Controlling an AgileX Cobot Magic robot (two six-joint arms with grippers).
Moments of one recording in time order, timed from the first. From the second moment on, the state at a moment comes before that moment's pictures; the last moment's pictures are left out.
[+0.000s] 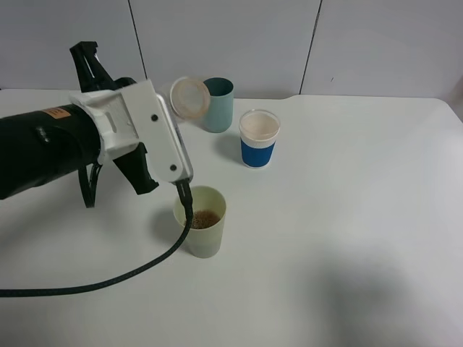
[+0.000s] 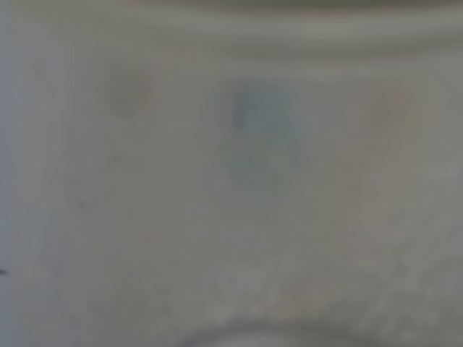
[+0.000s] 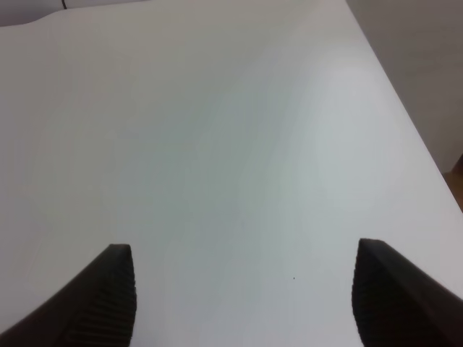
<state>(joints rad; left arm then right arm) -0.86 1.35 -0.54 -0.98 -0.61 1.73 -0.02 0.00 -0.50 -0.13 1.06 0.08</state>
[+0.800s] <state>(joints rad) -0.37 1.27 -0.59 -0.10 -0.12 0.38 -0.02 0.00 -0.50 -0.13 1.06 0.08</state>
